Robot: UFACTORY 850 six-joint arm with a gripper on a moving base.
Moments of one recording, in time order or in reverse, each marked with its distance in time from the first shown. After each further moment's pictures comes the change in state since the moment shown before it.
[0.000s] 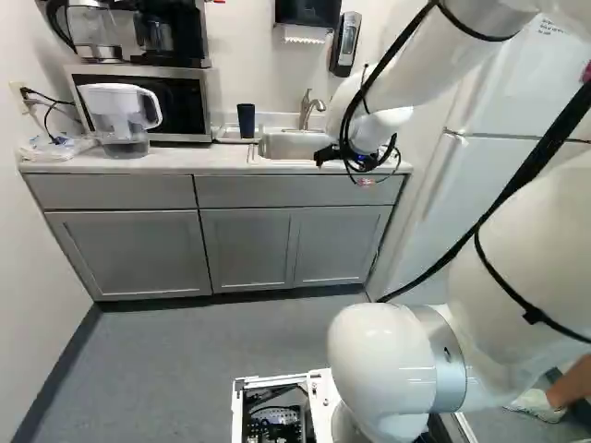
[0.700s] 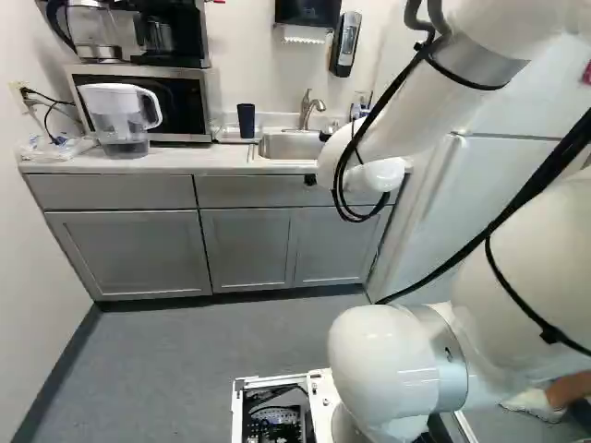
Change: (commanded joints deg) arm 3.2 2.3 15.1 0.0 22.7 -0.7
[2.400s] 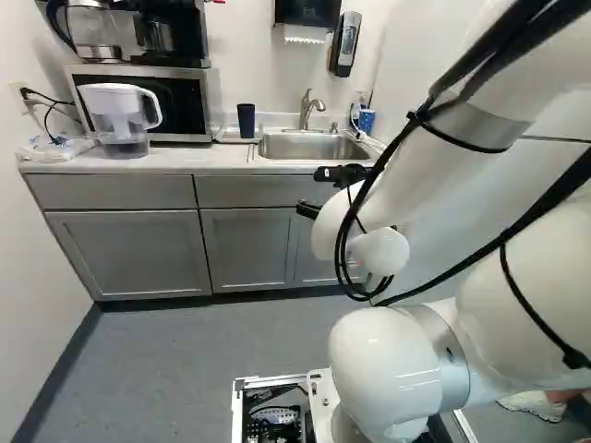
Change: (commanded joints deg) arm 3.5 2.5 16.6 0.0 25.0 -0.8
